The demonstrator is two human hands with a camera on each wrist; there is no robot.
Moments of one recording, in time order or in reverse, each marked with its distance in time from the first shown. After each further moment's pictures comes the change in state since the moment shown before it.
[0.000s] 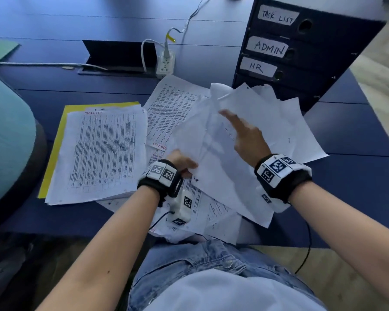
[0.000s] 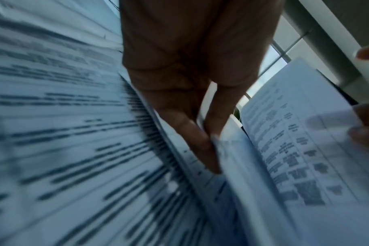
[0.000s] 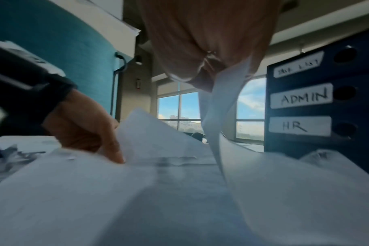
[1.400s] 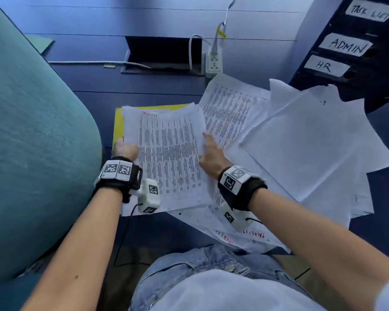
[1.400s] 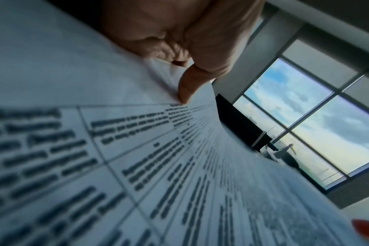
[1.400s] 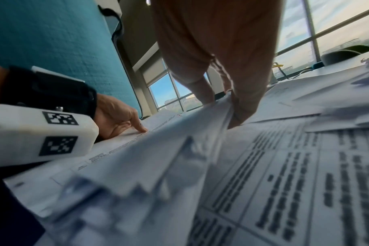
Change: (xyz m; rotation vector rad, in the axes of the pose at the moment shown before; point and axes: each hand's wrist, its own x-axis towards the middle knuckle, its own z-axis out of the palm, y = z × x) left_hand 0.047 -0.091 -0.260 0.039 0.632 0.001; right_hand 0.068 -0.175 0.169 0.389 -0.368 0.489
